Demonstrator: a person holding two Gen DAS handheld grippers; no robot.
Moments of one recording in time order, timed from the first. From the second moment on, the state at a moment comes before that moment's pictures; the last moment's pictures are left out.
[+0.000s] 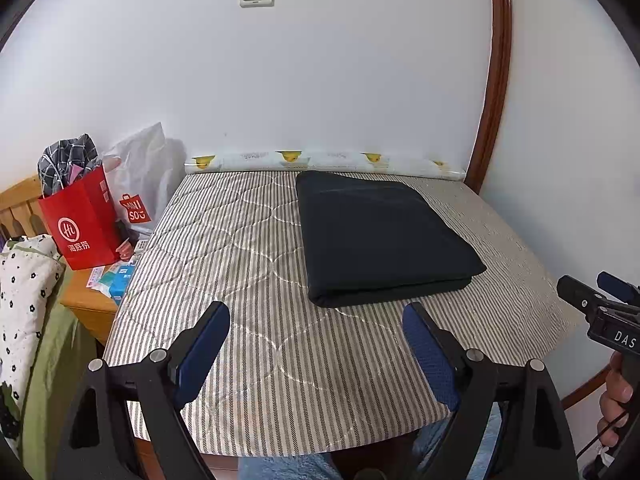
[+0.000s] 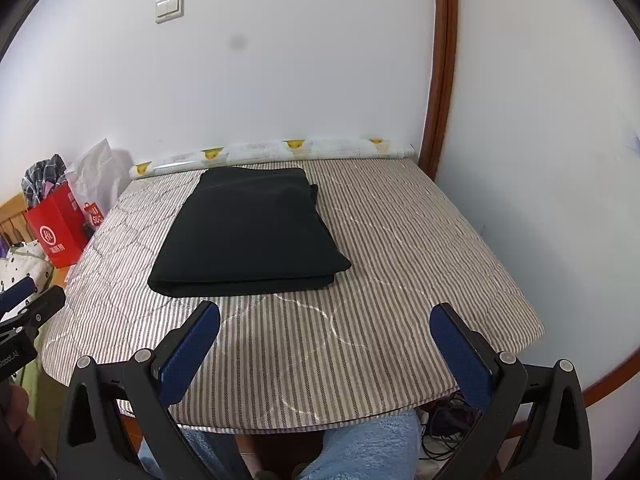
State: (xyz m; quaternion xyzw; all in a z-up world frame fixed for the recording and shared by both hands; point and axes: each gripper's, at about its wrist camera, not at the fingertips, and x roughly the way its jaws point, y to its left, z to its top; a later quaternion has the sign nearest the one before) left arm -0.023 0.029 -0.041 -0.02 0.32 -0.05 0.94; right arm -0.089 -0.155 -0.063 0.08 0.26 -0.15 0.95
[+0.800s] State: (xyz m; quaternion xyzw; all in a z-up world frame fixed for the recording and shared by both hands) left arm -0.023 0.031 -0.039 -0.02 0.33 -0.05 0.94; right arm -0.094 -0.148 -0.059 0.07 0.26 -0.14 0.95
